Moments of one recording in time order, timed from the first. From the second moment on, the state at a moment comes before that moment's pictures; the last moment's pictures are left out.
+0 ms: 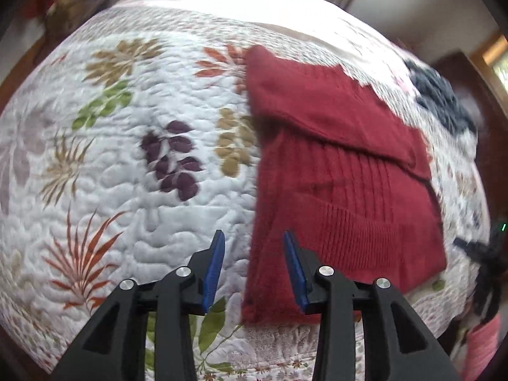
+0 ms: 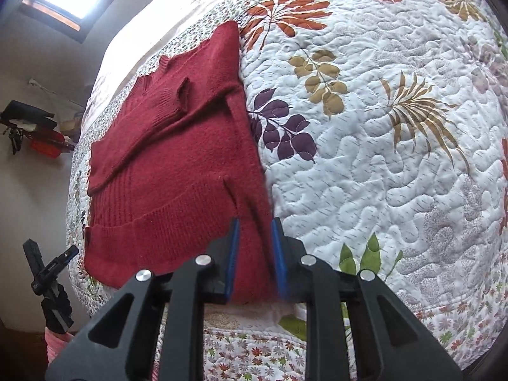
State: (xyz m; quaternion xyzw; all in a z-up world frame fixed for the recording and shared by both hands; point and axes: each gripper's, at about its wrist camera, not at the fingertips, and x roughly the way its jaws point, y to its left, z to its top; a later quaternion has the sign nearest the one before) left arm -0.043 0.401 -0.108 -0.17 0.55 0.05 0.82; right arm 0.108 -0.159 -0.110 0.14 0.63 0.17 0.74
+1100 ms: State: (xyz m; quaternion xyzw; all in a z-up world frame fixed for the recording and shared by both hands) left arm -0.016 0.361 -0.127 -0.10 0.57 0.02 0.81; right arm 0.095 -0.120 -0.111 0.02 0.62 0.20 0.76
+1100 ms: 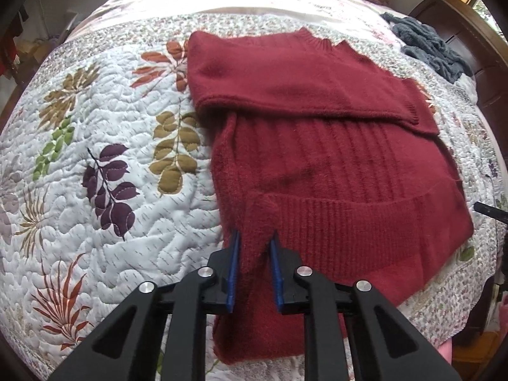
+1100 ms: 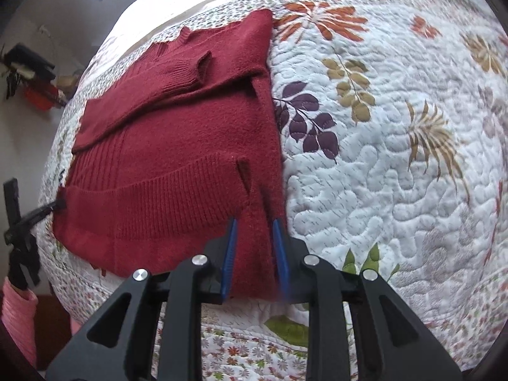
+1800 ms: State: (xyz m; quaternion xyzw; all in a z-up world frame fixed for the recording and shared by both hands) left arm 0.000 0.352 -0.153 -0.08 0.60 0.01 0.80; right arm 0.127 -0.064 -0.150 -0.07 0.63 0.23 0.74
